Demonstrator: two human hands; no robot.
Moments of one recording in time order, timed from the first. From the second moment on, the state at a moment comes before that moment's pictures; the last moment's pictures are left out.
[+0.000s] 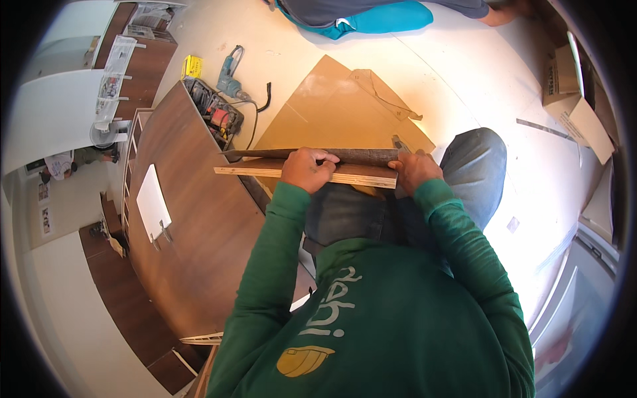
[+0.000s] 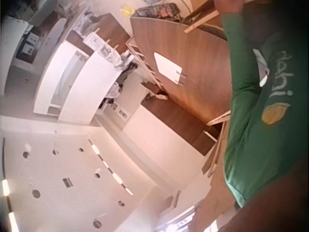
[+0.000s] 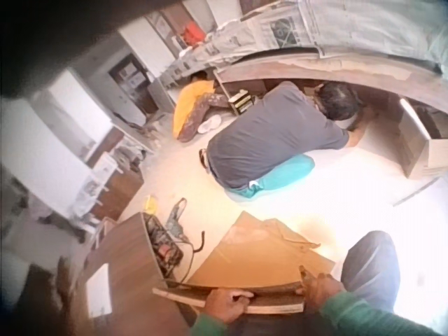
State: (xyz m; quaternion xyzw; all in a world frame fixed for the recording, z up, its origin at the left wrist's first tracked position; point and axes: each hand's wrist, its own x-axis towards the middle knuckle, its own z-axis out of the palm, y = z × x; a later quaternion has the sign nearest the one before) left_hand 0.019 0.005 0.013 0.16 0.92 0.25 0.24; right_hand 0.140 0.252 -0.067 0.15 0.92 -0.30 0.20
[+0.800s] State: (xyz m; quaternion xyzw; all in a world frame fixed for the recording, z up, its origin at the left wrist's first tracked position) left_hand -0.012 -0.072 -0.006 0.34 0.84 0.27 0.33; right_hand 0.184 0.231 -0.060 0.29 0.86 -0.39 0.14
